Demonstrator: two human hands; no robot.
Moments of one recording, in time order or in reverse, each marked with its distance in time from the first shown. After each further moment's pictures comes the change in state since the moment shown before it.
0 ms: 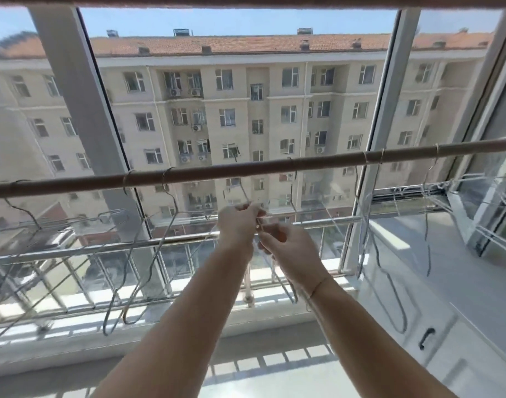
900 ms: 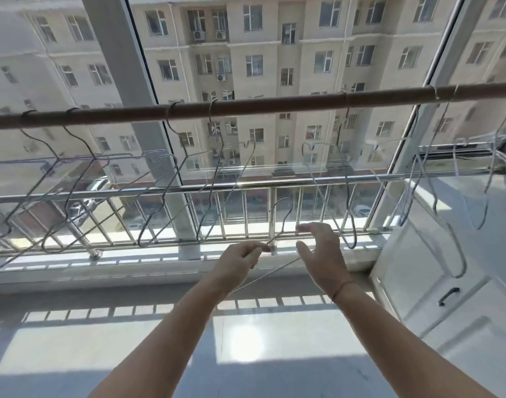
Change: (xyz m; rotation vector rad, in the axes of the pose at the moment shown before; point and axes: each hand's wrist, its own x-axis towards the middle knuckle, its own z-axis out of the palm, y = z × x) left_hand -0.042 -0.132 -0.123 0.471 -0.350 -0.034; right_hand -0.048 0.107 0.024 -0.476 0.009 -0.077
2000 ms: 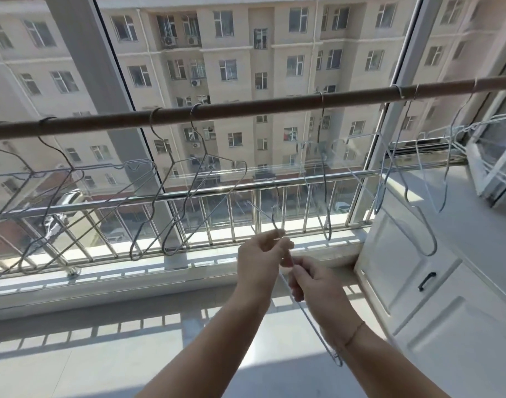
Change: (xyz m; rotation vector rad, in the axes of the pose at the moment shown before) left_hand -0.027 0.052 0.052 -0.488 0.202 -0.024; right_hand -0.072 -0.059 -0.019 0.616 -0.075 0.437
